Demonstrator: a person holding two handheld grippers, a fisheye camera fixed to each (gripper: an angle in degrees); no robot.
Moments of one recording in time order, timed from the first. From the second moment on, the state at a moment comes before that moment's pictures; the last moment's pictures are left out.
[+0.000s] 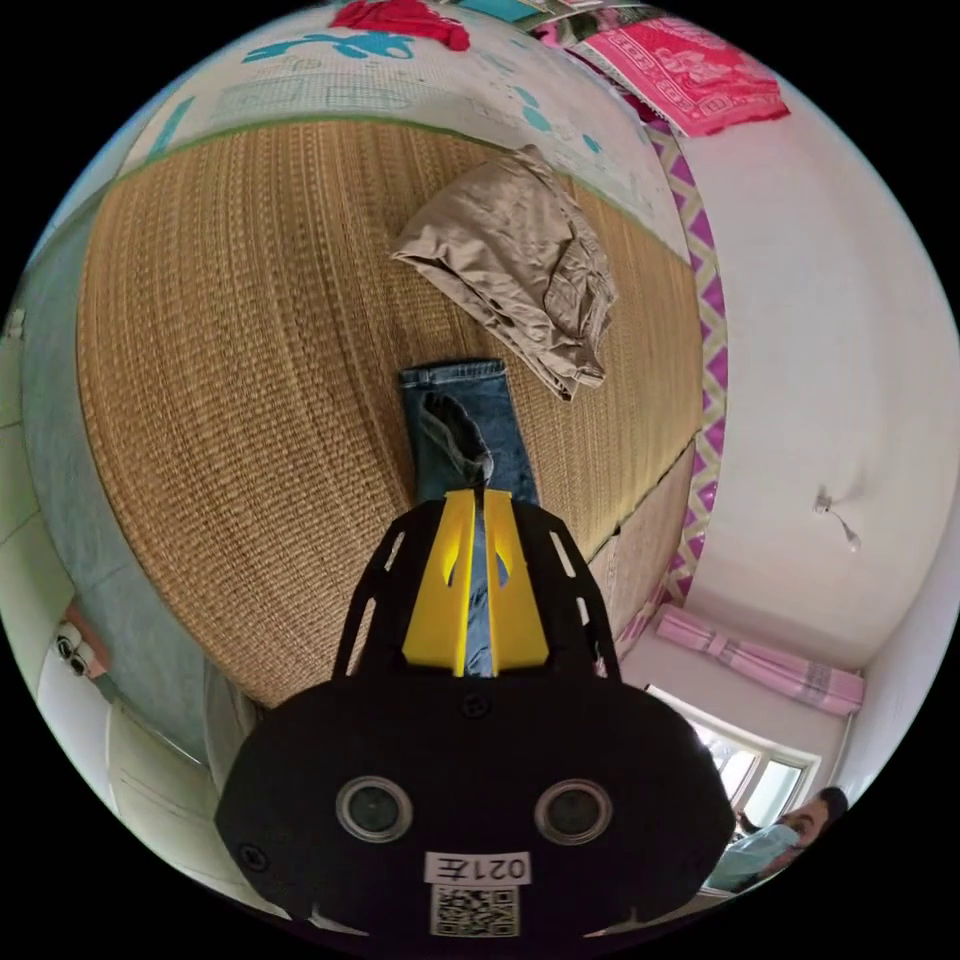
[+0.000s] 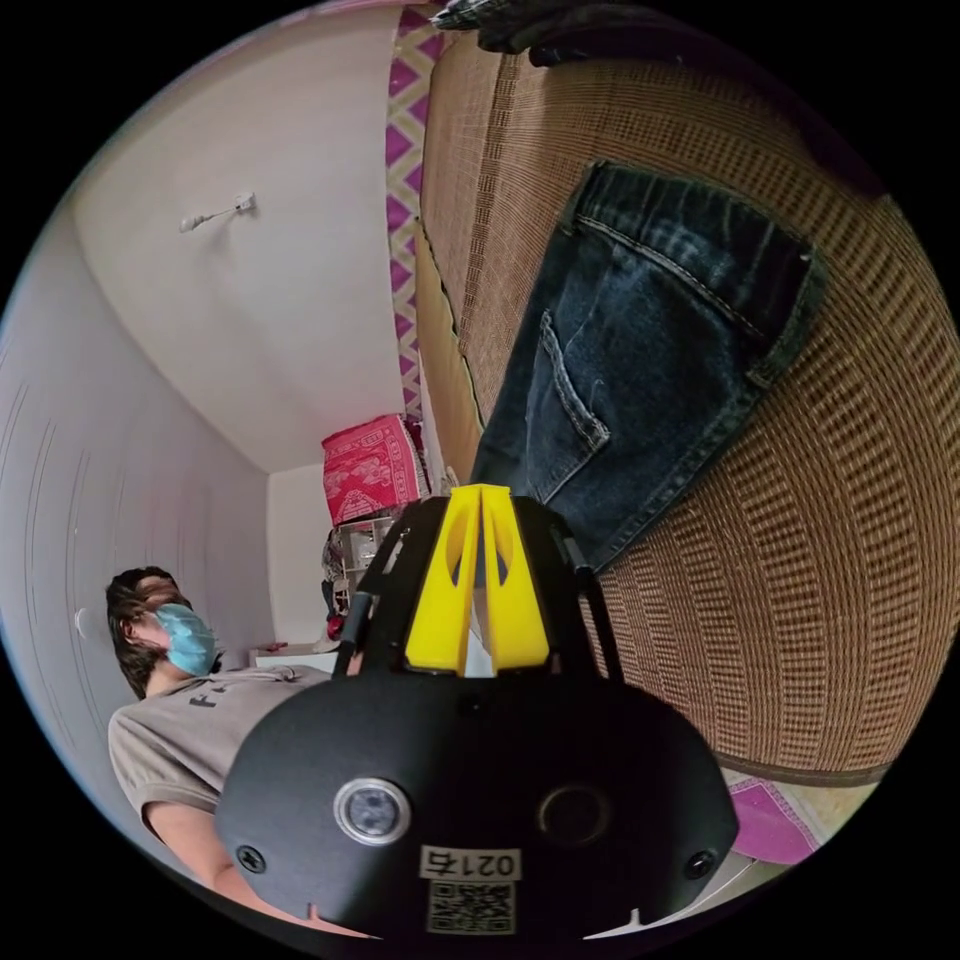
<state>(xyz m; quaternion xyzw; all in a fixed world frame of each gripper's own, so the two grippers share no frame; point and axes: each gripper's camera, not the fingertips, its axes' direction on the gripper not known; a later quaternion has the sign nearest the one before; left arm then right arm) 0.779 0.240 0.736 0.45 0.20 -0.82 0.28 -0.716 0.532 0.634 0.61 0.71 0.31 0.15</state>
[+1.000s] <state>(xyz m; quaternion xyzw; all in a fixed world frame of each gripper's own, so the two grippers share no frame) 0.690 0.199 0.698 0.35 0.05 -0.73 0.58 -0.655 0.494 0.604 0.61 0.68 0.35 0.18</state>
